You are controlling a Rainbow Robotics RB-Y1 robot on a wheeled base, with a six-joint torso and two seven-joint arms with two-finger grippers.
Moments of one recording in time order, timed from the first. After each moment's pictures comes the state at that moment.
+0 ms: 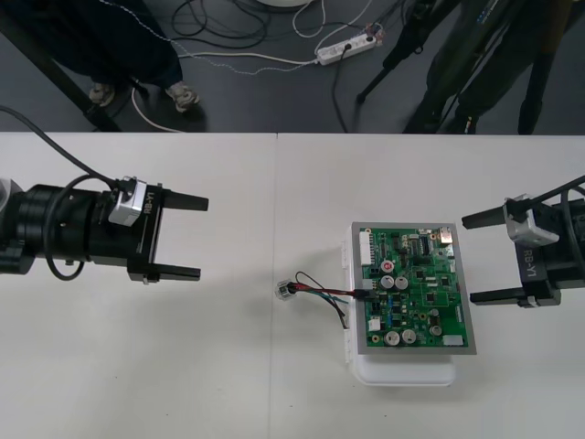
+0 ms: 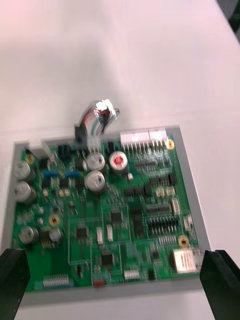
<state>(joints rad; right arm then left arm) -0.10 -0.74 -0.22 -1.98 1.55 -1.57 -0.35 -0.36 0.86 -0.31 -1.48 -0.95 -1.26 -0.16</state>
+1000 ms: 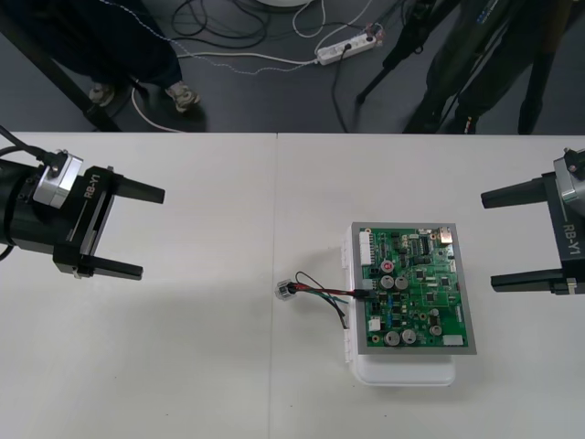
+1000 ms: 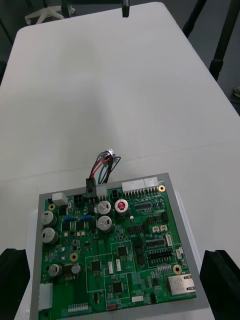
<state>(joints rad) -0.11 -0.82 -0.31 -2.03 1.36 -1.57 -0.50 -0.36 1.08 -0.28 -1.57 -0.83 -1.36 -0.07</state>
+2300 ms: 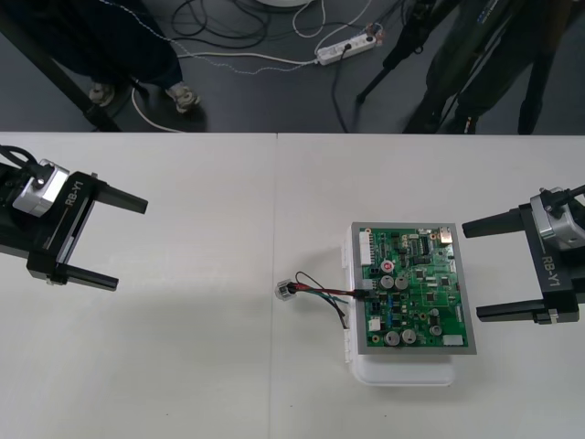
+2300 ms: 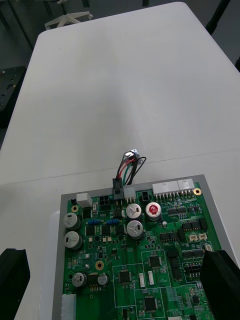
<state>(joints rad) -0.05 -0.77 -0.26 -2.03 1.36 -1.57 -0.44 -0.36 1.16 -0.28 -1.59 -0.87 -1.40 -0.07</state>
